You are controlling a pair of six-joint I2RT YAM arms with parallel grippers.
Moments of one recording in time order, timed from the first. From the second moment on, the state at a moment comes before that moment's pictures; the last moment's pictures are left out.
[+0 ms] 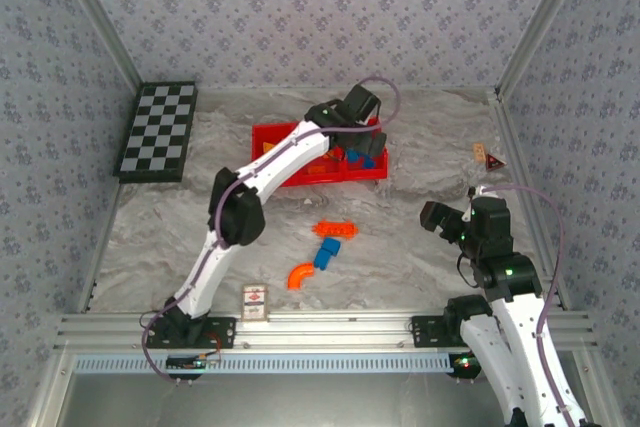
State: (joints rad) left arm -0.82 2.29 2.29 -0.92 -0.16 -0.32; right arm 0.14 0.52 0.63 -0.78 0.01 0.46
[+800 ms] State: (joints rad) left arm -1.02 2.03 1.70 -1.06 -0.06 0.02; right arm 0.15 0.52 0.63 -0.78 0.02 0.46
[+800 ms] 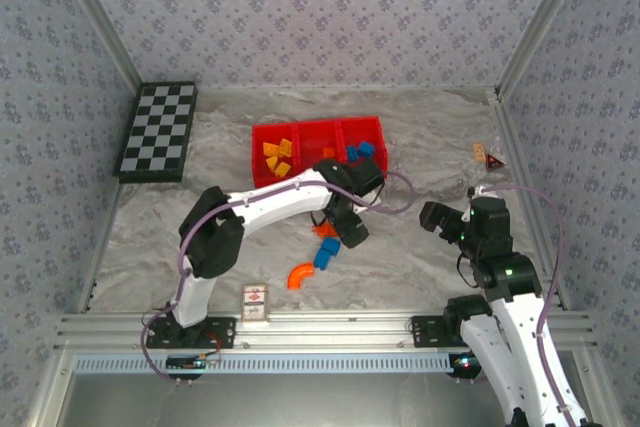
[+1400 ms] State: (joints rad) left arm -1.02 2.23 1.81 -1.14 -0.11 0.11; right arm 0.15 0.53 0.63 -0.78 0.02 0.46
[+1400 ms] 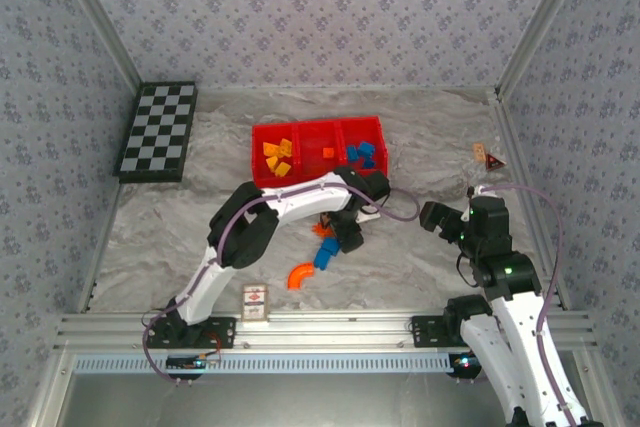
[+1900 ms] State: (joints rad) left arm -0.95 2.33 1.98 -1.15 -0.18 0.12; right arm 0.15 0.53 0.63 -0.78 0.02 0.46
